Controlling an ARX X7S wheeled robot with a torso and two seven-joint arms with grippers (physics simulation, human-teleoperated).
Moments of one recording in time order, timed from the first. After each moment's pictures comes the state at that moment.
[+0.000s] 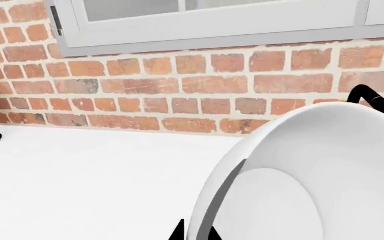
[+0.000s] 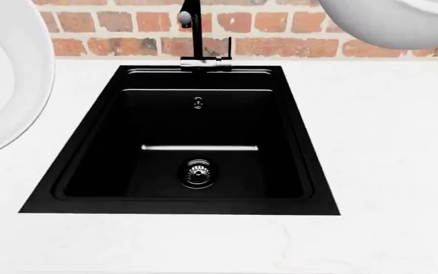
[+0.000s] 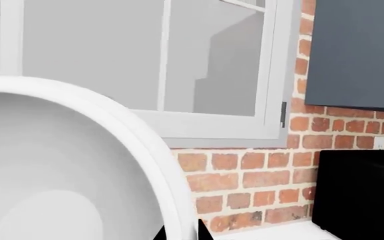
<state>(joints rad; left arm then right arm) -2.34 -1.35 1.06 0.31 -2.70 -1.12 -1.57 2.12 1.06 -1.10 -0.33 1.91 0.78 1.31</state>
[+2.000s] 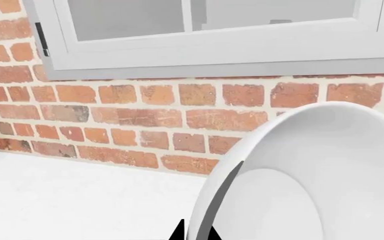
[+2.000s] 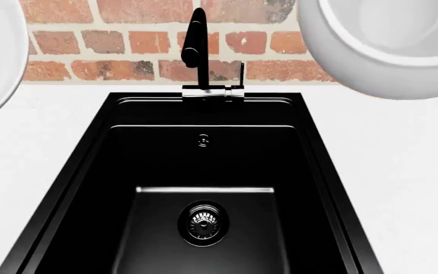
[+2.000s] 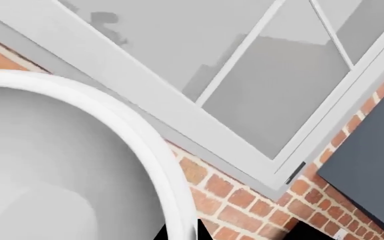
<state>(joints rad) -2.34 -1.33 1.01 0.25 -2.65 -1.17 -1.57 2.34 0.80 -1.10 -0.07 2.18 1.51 1.50</state>
